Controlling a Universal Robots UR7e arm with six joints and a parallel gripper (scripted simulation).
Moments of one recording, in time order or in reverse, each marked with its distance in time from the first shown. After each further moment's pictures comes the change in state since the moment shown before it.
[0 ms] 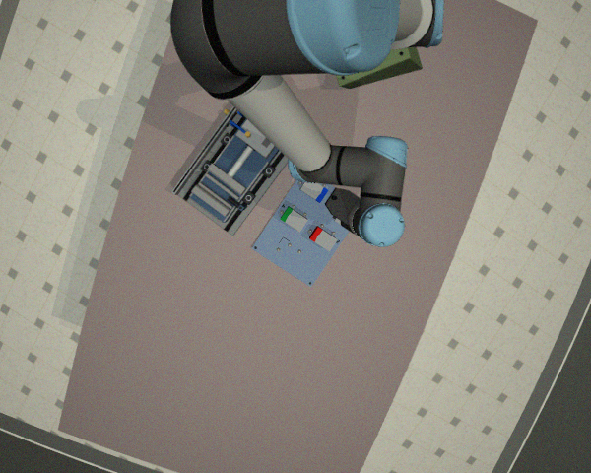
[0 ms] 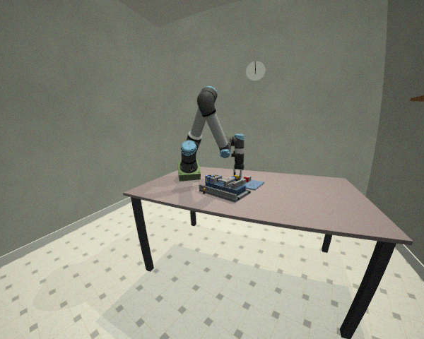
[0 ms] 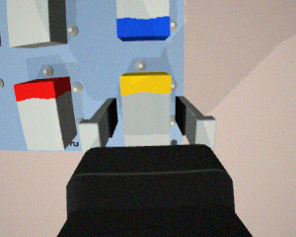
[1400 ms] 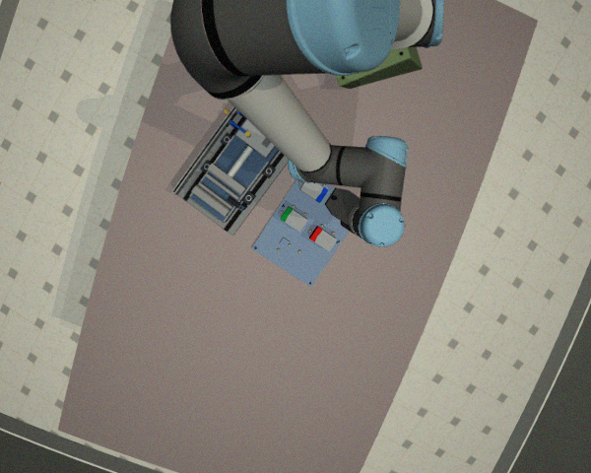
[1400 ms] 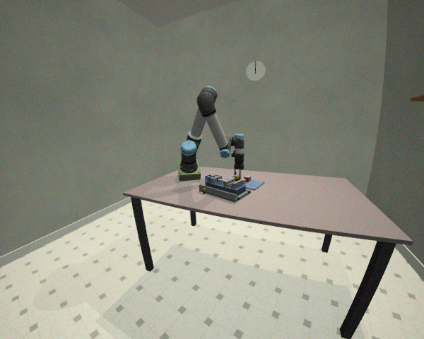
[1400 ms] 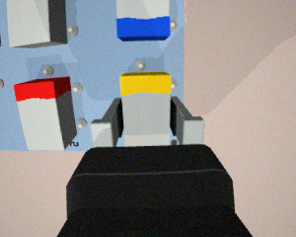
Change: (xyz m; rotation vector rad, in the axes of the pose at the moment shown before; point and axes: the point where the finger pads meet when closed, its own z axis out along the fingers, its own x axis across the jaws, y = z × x) arm 0.000 0.000 0.000 0.000 0.000 0.000
